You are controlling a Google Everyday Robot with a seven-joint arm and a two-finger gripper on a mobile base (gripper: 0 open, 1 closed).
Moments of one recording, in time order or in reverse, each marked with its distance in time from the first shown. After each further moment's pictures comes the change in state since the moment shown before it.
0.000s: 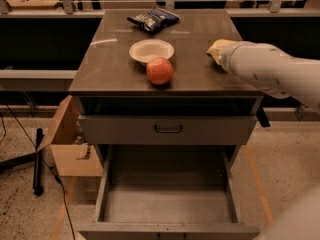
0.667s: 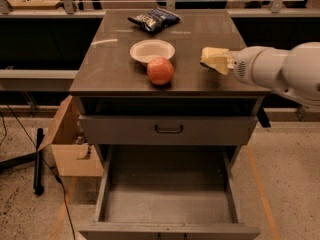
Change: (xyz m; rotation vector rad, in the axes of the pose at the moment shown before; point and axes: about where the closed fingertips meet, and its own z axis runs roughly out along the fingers) arm 0.001 0.034 -0.088 -0.311 0.015 0.014
